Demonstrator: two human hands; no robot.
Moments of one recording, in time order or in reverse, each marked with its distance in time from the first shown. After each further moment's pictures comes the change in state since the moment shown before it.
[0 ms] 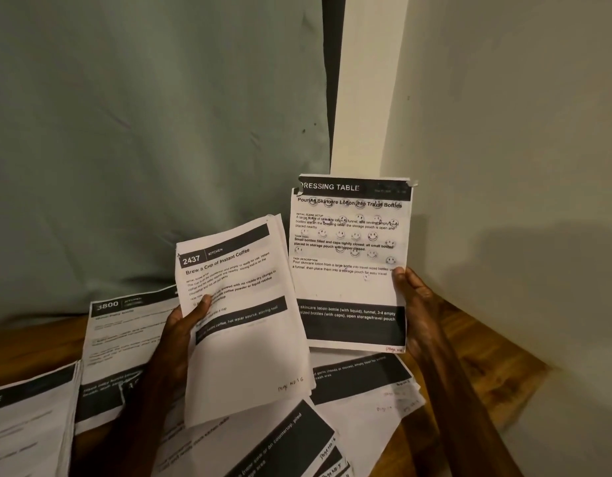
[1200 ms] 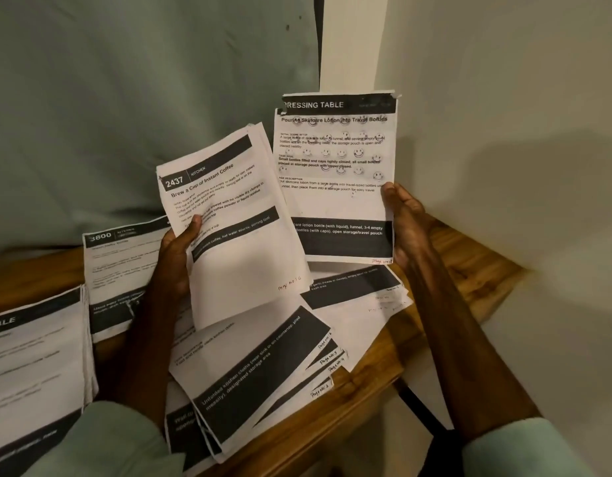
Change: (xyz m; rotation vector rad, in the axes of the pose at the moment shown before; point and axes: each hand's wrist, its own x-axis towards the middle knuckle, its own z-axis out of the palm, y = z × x) left_hand 0.000 0.000 -0.002 -0.010 -0.047 0.062; right_hand -0.011 0.002 0.006 -0.013 -0.019 -0.016
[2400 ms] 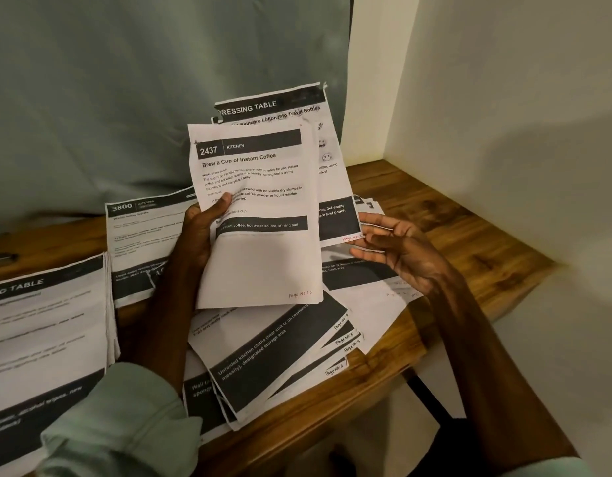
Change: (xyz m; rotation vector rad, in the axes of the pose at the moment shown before) left_hand -0.011 0.002 0.013 0.017 0.005 -0.048; right_hand -0.039 0.033 -0.015 -0.035 -0.473 0.338
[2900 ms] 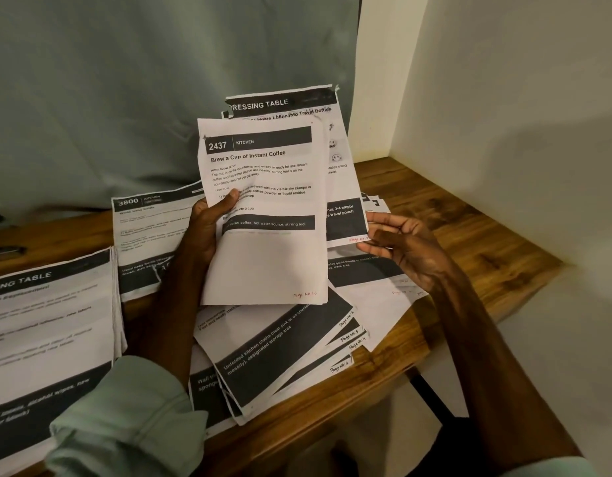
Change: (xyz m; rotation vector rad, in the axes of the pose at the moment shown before) left_hand 0.010 -0.006 -0.009 0.001 -0.025 0.010; right_hand 0.006 0.006 0.000 -0.051 0.086 -0.039
